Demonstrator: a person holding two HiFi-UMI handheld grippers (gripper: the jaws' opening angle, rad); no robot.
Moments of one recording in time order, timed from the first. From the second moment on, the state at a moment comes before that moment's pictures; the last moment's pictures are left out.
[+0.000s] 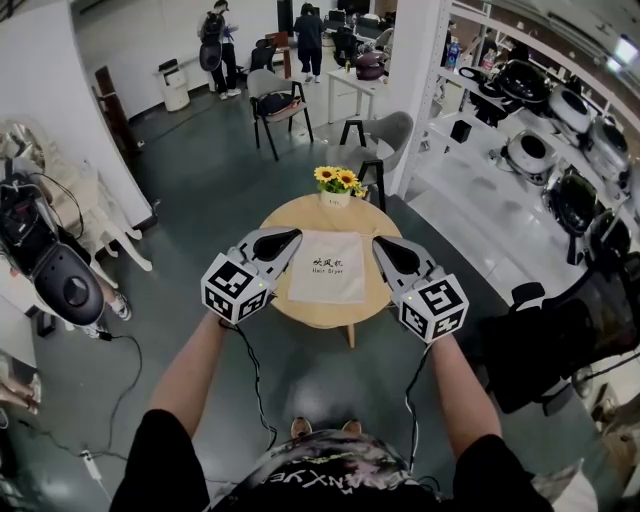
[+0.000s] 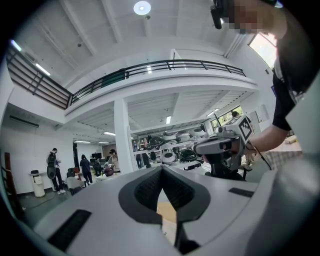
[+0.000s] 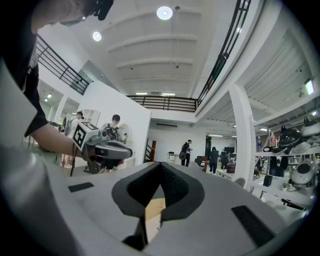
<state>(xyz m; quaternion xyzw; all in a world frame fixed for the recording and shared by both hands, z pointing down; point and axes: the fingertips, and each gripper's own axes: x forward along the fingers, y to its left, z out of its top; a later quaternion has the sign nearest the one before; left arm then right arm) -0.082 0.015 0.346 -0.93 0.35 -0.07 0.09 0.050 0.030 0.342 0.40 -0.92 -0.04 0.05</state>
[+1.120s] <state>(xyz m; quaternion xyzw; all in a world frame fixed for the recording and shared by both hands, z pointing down) -0.084 0.018 0.352 -0.93 0.34 -0.08 0.08 0.041 0.034 0.345 0.38 -0.92 -0.04 0.05</state>
